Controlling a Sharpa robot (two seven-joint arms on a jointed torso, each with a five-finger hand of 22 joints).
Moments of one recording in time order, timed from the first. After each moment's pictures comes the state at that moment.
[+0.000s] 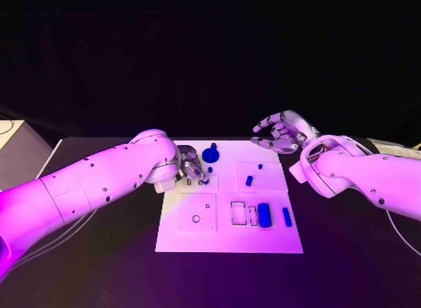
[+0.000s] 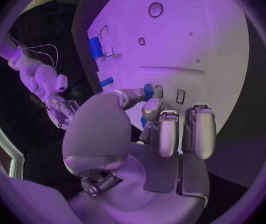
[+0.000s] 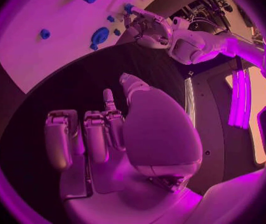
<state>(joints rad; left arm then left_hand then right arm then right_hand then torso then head) 1.21 -0.51 0.12 1.23 -1.05 0.21 -0.59 1.27 -0.19 0.78 0.21 0.05 0.77 0.09 0.65 0.66 1.26 0.01 1.22 1.02 1.47 -0.05 1.57 1.31 0.07 1.44 0.06 1.48 1.31 1.33 -0.84 -0.14 1.51 -0.93 -0.62 0.00 1.39 -0.20 0.26 0.29 0.28 0.90 0.16 0.27 0.32 1.47 0.08 1.47 1.31 1.46 0.00 1.57 1.31 0.02 1.46 0.10 1.51 1.31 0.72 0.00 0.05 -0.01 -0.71</state>
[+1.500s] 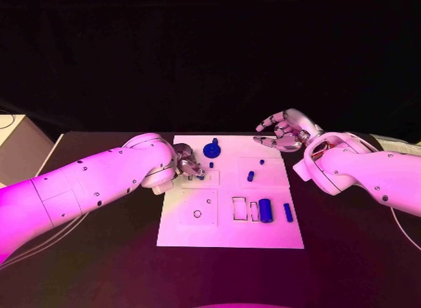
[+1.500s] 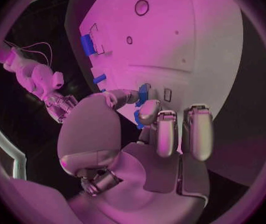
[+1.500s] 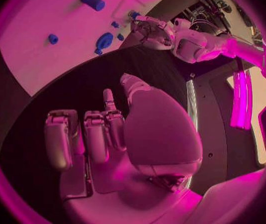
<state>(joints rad) 1.20 -0.56 0.07 1.30 -1.07 0.07 -0.60 1.08 -0.25 0.79 0.21 0.50 0.79 0.08 0.83 0.67 1.33 -0.04 1.23 1.04 1.47 -0.09 1.57 1.31 0.07 1.45 0.02 1.48 1.31 1.32 -0.85 -0.14 1.50 -0.95 -0.58 -0.01 1.38 -0.20 0.26 0.29 0.28 0.90 0.16 0.27 0.32 1.47 0.08 1.47 1.31 1.46 0.00 1.57 1.31 0.02 1.46 0.10 1.50 1.31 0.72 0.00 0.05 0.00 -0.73</state>
